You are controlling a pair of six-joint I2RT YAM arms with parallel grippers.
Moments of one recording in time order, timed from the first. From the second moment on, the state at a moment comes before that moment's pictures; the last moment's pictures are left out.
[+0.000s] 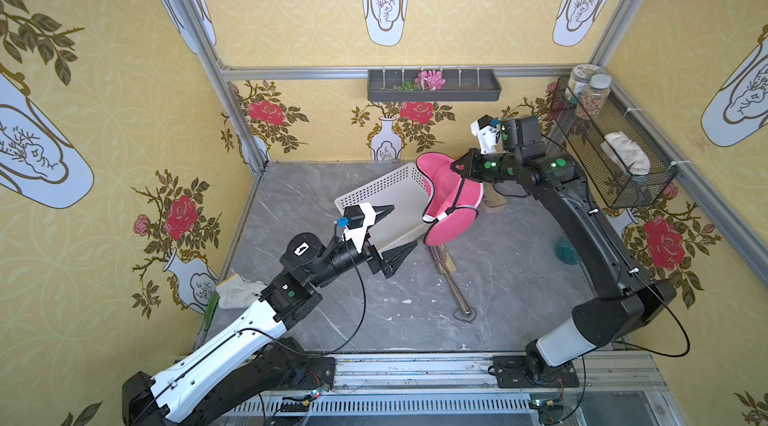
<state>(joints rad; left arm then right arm) -0.78 0.85 0.74 0.27 0.34 -0.17 0.33 1.56 1.83 -0.86 -0.37 0.40</state>
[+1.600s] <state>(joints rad) -0.51 1.29 1.00 -0.16 0.04 -0.63 0.70 1.45 1.63 -0.59 -0.23 0.05</state>
